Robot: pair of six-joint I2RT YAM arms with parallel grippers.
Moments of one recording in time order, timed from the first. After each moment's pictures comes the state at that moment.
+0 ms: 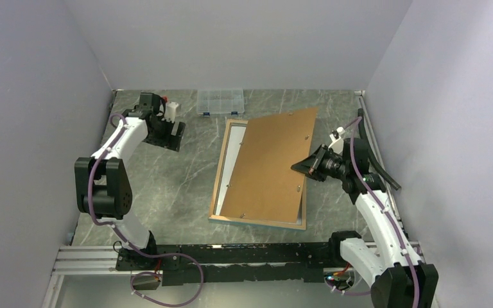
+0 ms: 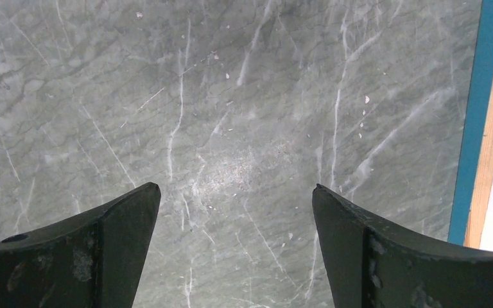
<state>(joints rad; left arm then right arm) -0.06 1.68 1.33 -0.73 0.10 0.22 0.08 0.88 0.67 -0.40 -0.64 0.78</state>
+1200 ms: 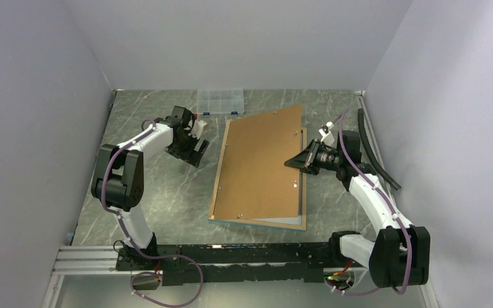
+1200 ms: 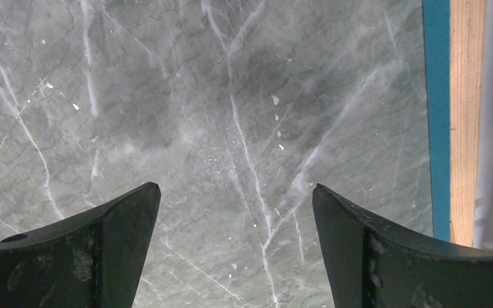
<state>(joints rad) -0.26 1.80 1.25 -0.67 0.08 0.22 0.05 1.11 0.69 -0.22 -0.85 0.77</state>
